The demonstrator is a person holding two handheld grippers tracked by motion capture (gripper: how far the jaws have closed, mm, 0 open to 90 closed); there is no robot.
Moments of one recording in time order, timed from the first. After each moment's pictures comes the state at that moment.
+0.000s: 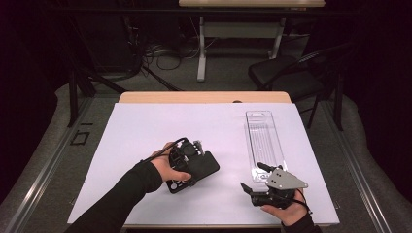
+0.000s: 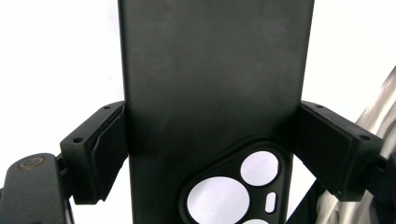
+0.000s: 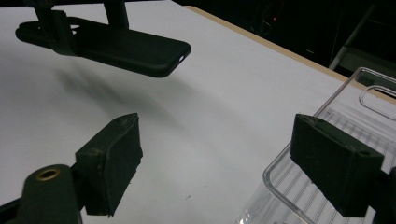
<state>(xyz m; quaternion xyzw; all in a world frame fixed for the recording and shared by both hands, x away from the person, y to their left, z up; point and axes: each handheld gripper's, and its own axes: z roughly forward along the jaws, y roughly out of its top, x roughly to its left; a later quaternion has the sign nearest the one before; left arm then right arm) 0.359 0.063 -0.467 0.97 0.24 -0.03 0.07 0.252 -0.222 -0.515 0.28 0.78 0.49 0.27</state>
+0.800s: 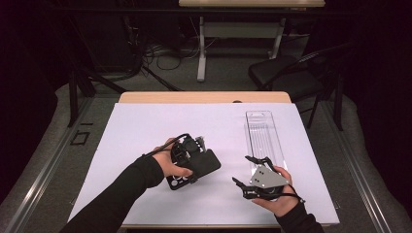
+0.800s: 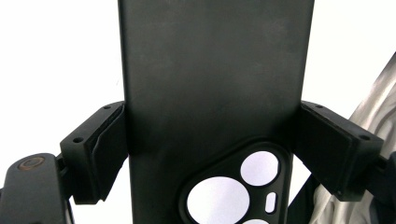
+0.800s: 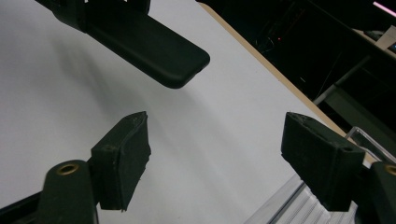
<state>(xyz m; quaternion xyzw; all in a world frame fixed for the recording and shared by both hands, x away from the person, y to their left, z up) 0.365 0.057 -0.457 0.97 0.23 -0.03 0.06 0.268 -0.194 -0.502 0.17 0.82 0.44 0.33</state>
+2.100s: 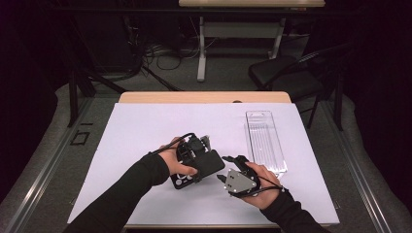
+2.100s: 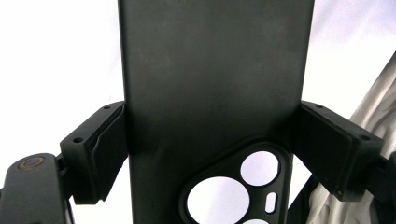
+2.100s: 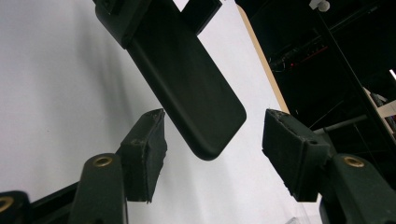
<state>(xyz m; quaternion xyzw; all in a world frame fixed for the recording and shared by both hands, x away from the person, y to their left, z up) 0.371 0.044 -0.460 0.97 0.23 -0.04 0.06 0.279 -0.142 -0.499 0.02 0.86 0.35 0.37</state>
